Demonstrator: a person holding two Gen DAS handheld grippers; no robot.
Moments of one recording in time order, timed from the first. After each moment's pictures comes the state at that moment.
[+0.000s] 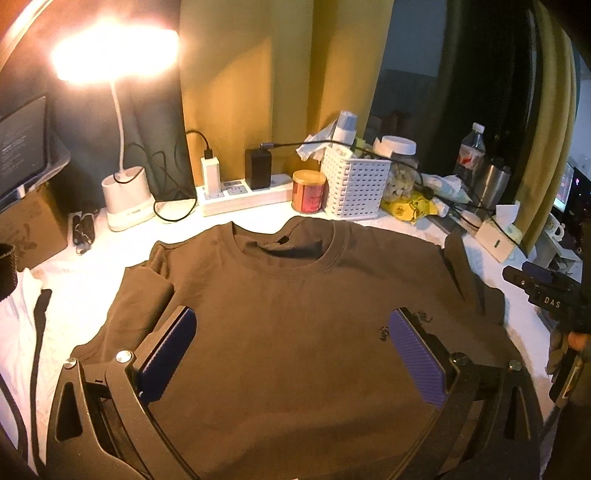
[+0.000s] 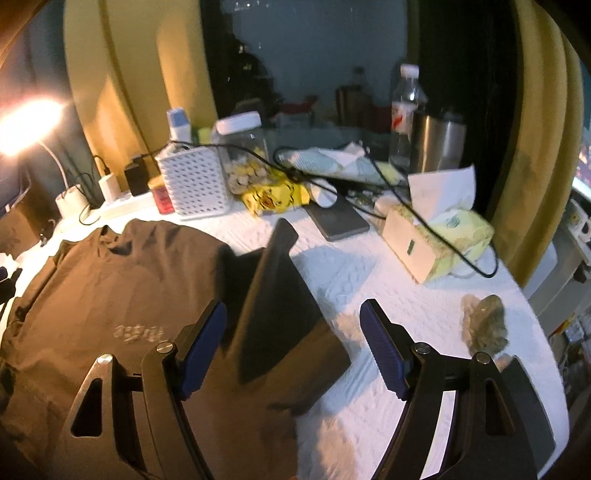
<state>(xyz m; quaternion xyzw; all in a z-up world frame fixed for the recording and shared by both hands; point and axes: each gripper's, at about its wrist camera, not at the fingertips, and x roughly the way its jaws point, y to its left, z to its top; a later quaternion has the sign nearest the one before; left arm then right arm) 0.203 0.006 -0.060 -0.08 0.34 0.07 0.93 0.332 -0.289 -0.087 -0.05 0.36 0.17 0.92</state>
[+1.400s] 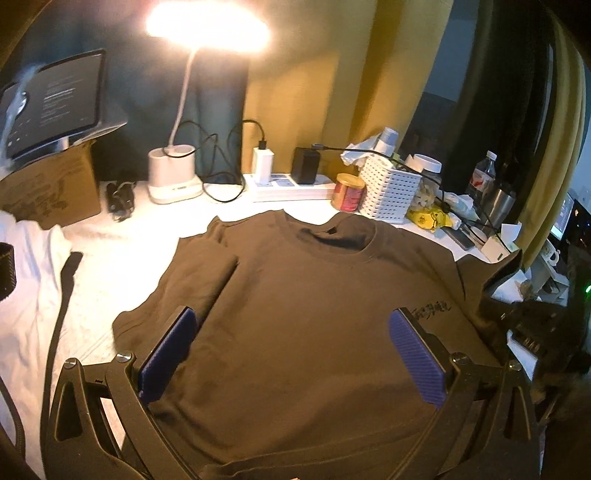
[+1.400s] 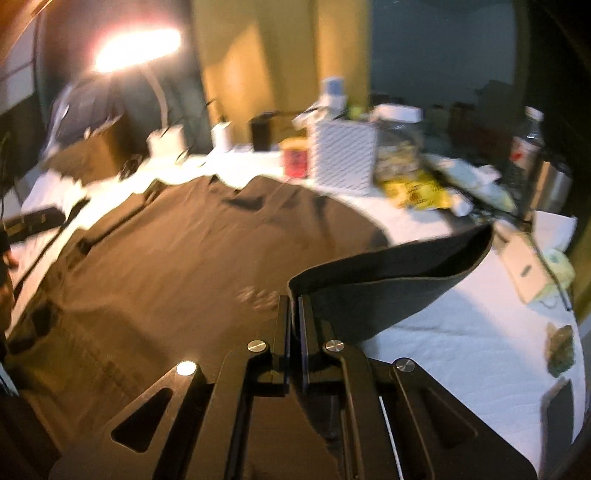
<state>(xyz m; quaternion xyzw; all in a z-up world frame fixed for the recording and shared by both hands) 0.139 0.074 -0.065 -0.14 0.32 0.08 0.93 0.251 -0.163 -0.103 -0.16 0.35 0.32 0.86</state>
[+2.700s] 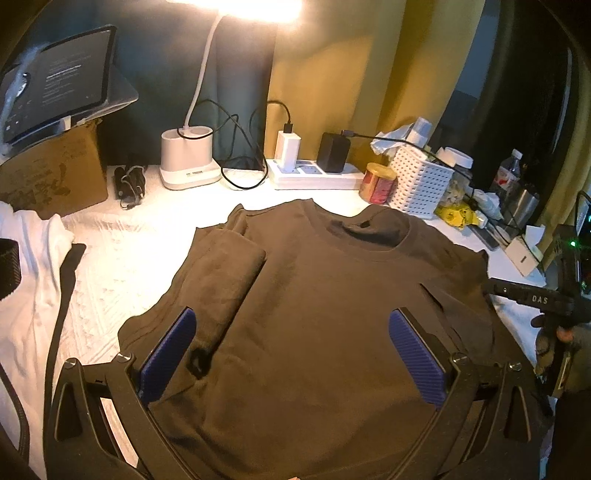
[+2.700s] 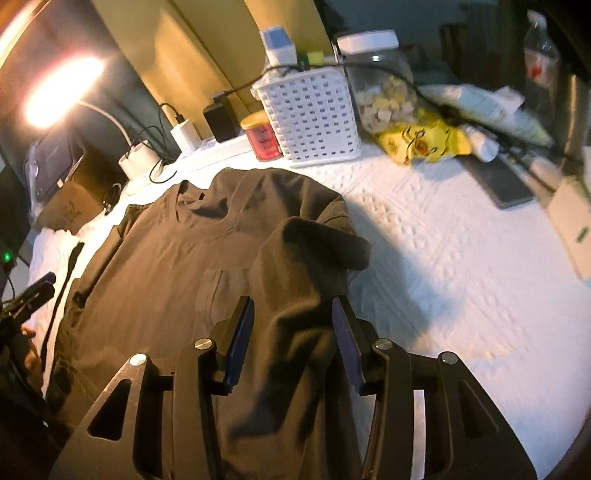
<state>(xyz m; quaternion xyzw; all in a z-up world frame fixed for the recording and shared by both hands) 0.164 0.100 -0.087 -0.14 0.35 0.10 0.92 0.362 -0.174 -0.124 -0.02 0.46 0.33 0.83</state>
